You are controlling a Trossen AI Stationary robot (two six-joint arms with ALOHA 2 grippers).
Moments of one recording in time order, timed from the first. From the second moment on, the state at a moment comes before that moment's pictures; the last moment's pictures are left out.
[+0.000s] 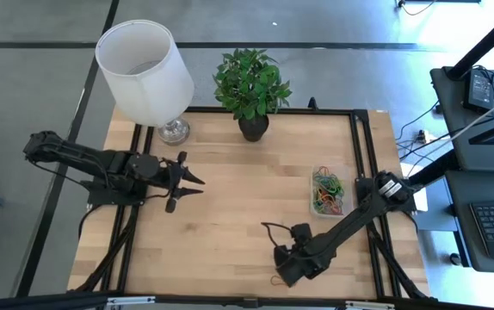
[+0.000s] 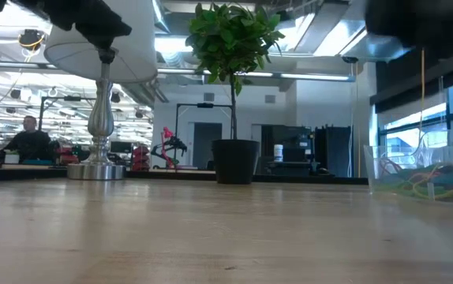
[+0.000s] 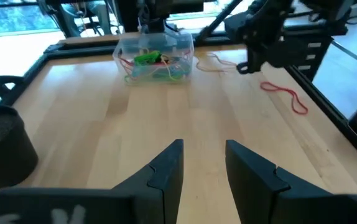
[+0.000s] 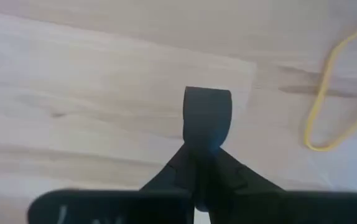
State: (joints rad) left arm -0.20 0.73 0.53 -0.16 -0.12 -0.03; right arm 0.67 2.03 1.54 -1.14 0.04 2.08
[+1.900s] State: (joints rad) left arm -0.20 0.67 0.62 -0.16 -0.38 0.07; right arm 0.23 1.09 0.61 -0.88 0.05 1.11
